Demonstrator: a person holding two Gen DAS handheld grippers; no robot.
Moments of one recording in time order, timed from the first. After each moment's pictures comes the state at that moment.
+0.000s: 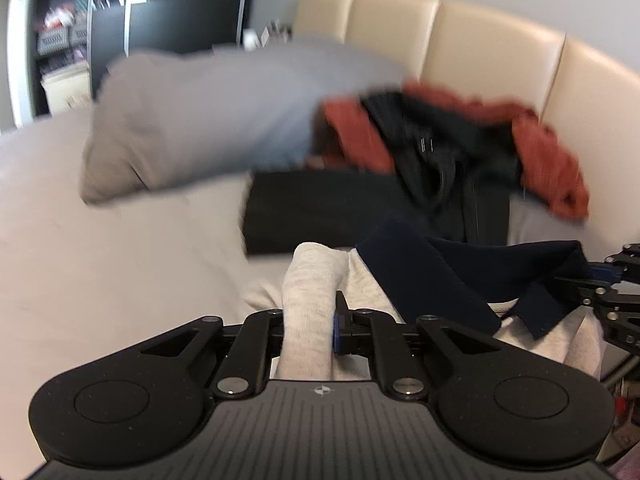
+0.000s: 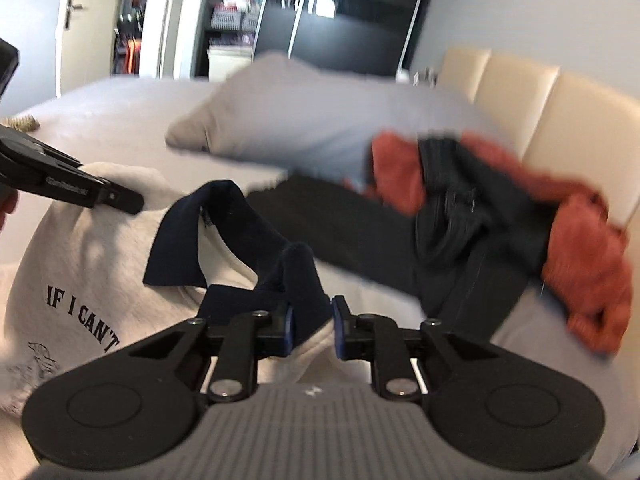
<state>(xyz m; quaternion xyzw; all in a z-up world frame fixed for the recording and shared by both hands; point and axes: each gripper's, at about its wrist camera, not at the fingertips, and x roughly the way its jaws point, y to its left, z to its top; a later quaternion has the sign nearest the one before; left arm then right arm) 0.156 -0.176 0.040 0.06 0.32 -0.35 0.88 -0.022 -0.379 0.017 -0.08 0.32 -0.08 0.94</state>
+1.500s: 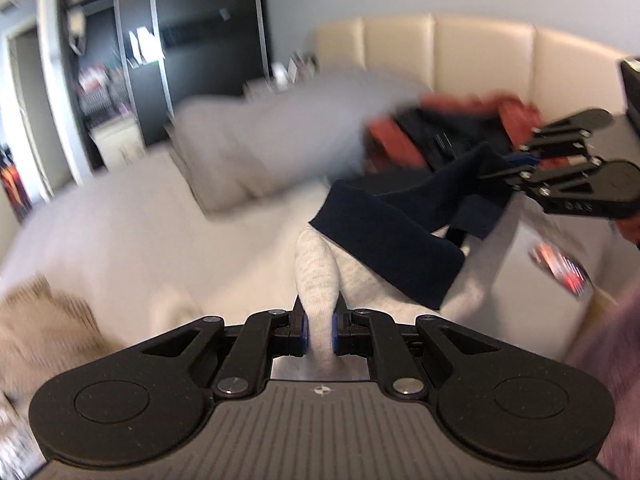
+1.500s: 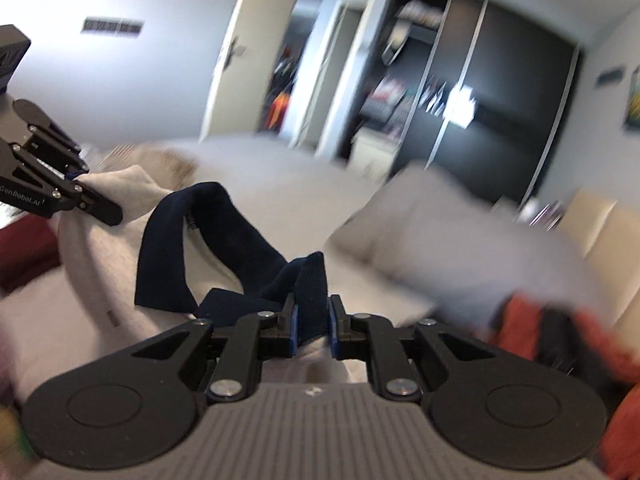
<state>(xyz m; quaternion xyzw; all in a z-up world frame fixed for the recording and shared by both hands) 0.021 0.008 0.117 0.16 0.31 -0.33 0.88 -0.088 -0.236 0.097 -0.14 0.27 0.16 0.94</state>
